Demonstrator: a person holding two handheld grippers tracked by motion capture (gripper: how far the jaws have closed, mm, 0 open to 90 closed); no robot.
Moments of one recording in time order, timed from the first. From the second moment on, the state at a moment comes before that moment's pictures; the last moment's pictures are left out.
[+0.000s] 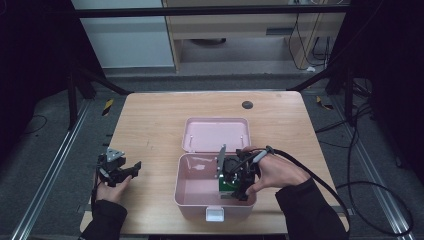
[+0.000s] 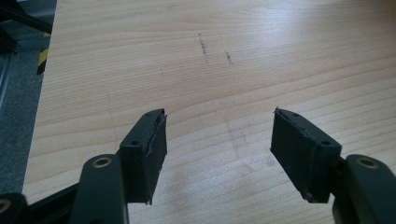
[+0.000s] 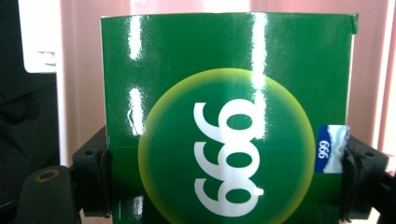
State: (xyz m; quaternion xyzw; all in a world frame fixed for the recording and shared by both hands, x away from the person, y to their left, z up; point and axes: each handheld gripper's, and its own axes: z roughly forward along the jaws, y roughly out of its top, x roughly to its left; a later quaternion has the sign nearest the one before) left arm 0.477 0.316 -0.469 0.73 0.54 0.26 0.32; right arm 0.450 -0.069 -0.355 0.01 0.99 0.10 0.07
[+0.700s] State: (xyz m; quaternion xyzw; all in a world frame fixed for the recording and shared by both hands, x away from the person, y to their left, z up) left arm 0.477 0.315 -0.470 0.73 0.54 0.26 0.32; right arm 0.456 -0.075 -0.383 0.02 0.99 0.10 0.06
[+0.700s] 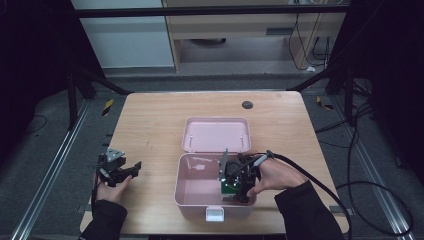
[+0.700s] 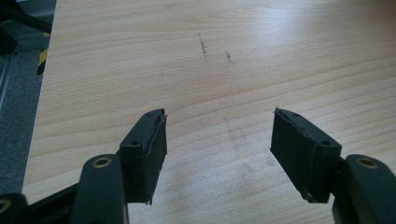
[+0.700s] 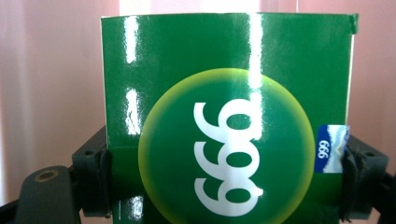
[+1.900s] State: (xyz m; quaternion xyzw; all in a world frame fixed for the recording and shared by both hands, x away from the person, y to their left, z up) left arm 0.477 0.314 -0.470 0.74 0.54 0.26 0.32; right arm 0.458 -0.141 -0.325 0.12 0.96 0.23 0.14
